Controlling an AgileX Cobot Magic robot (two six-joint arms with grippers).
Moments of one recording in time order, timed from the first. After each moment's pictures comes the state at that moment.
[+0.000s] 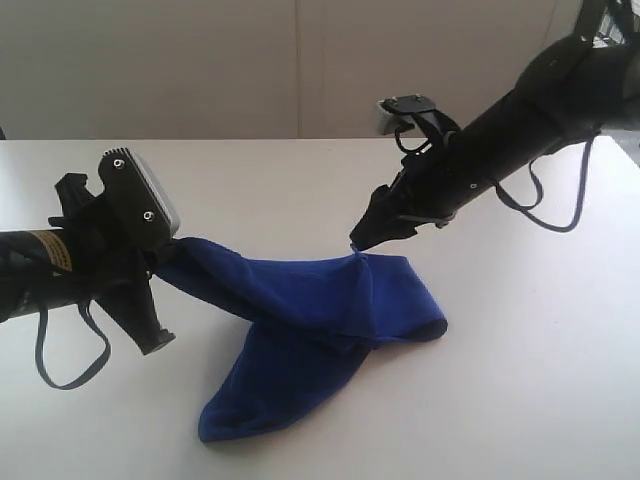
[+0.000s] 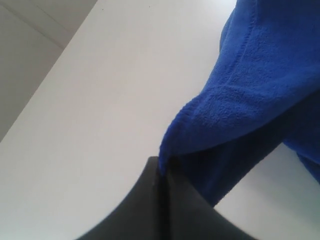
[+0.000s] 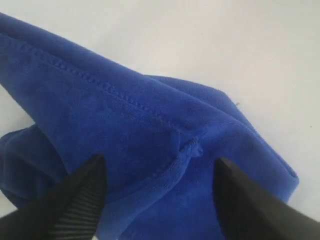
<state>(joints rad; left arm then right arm) -0.50 1.41 -0.60 0.18 -0.19 0.48 0.09 1.94 -1.40 0.76 0.91 -0.97</state>
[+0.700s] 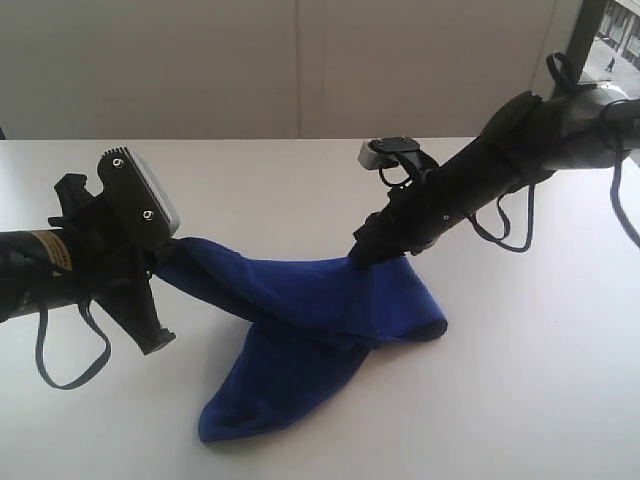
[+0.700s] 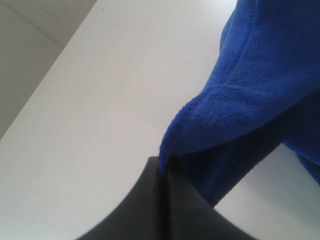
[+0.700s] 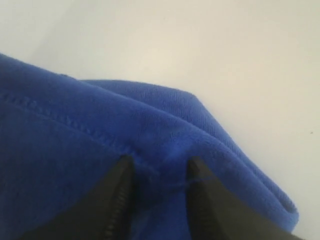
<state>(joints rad) -0.50 1.41 -0.60 0.18 -0.19 0.47 0.09 2.10 -1.43 0.83 0.81 -0.97</state>
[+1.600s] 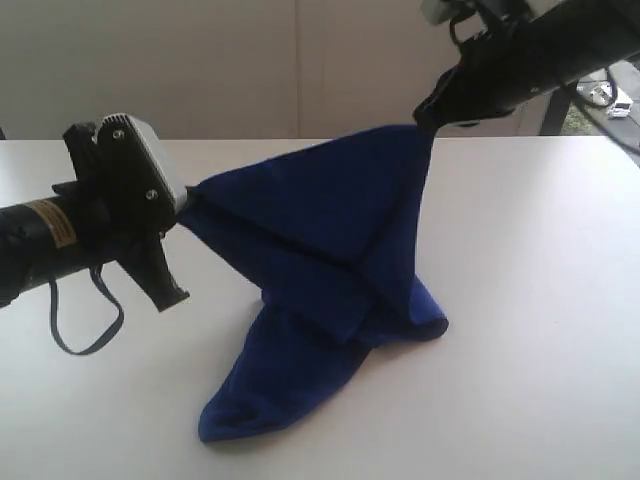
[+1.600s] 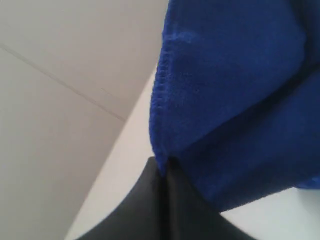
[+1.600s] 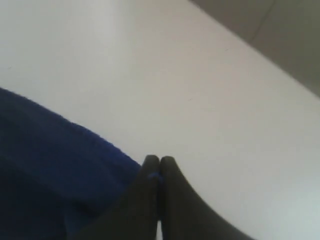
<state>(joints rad) -0.50 1.41 -0.63 0.17 -0.43 0.64 0.03 1.70 -1.44 0.61 0.71 -0.94</state>
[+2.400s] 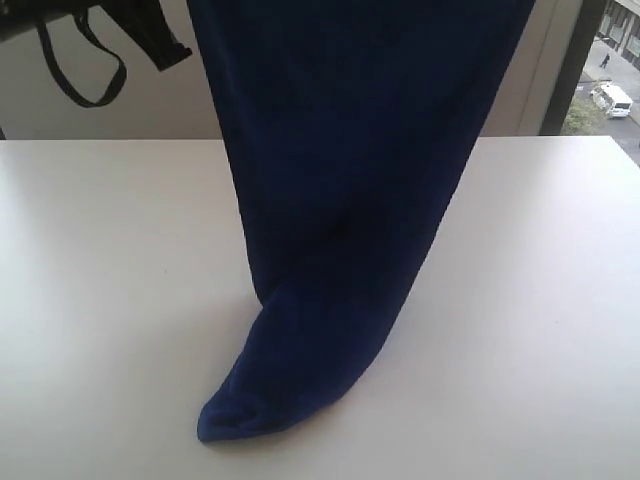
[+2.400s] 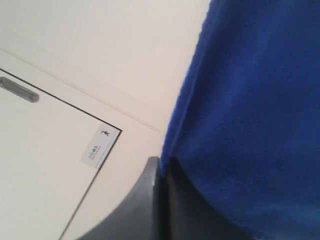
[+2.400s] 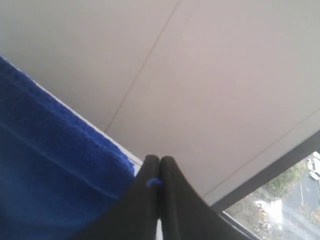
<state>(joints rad) -0.50 1.36 -1.13 0.00 -0.23 1.01 0.01 1.33 -1.53 0.23 0.62 -0.69</state>
